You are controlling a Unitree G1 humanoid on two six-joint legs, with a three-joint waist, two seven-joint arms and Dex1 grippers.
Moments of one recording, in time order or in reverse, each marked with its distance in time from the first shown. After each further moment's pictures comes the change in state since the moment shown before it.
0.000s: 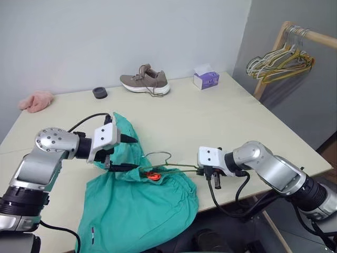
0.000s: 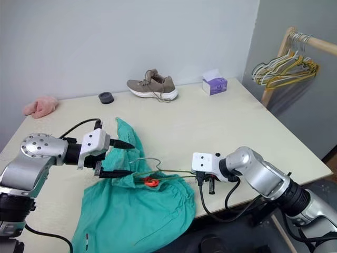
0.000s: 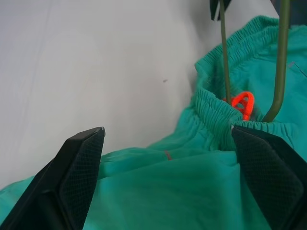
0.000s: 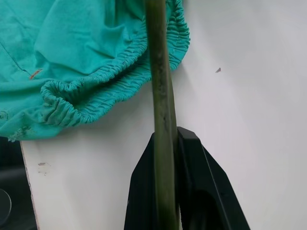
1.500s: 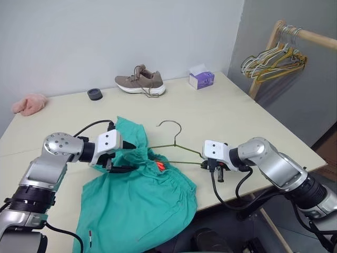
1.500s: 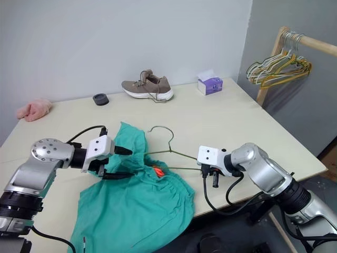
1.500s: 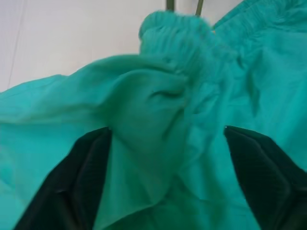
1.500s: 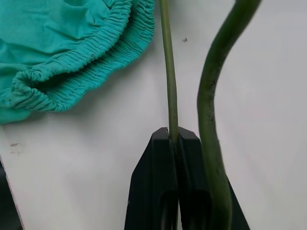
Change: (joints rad) left arm -0.033 -0.069 -0.054 0.167 0.106 -0.114 0.030; right arm 0.025 0.021 -0.083 0.064 -0.057 0.000 0.034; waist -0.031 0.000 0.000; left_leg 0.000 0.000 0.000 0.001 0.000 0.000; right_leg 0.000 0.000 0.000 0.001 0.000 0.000
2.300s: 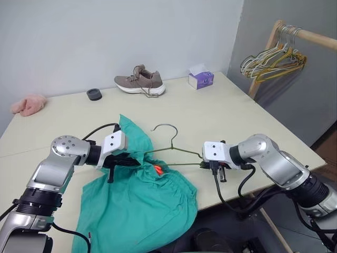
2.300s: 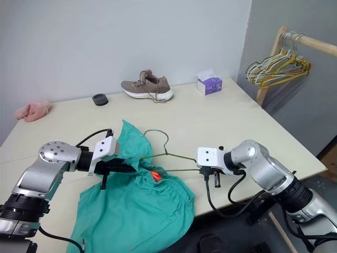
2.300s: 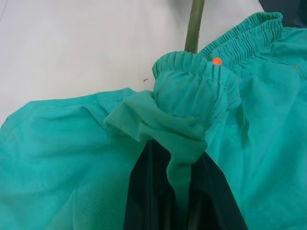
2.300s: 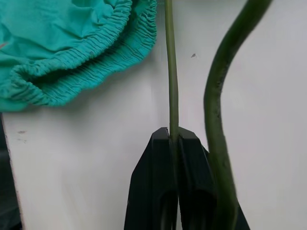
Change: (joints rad) left arm 0.022 -0.023 0.005 -0.091 -0.070 0.151 -0.029; right arm -0.014 -0.050 -0.008 0.035 -0.045 -0.213 0.123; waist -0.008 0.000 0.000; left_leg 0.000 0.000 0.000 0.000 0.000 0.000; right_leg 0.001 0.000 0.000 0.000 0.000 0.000
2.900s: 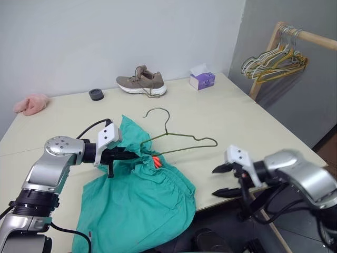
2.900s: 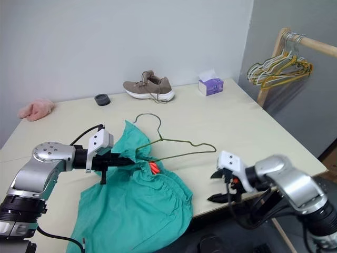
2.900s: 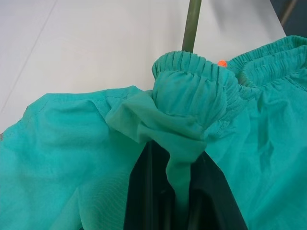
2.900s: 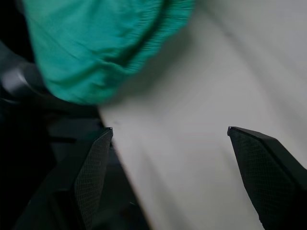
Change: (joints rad) left arm 0.009 -0.005 0.062 -0.005 -0.061 0.073 0.088; right arm 0.311 0.015 -0.301 -0.235 0.355 0.433 -0.043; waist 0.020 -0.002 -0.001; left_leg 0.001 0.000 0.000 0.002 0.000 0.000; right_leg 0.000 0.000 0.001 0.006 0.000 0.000
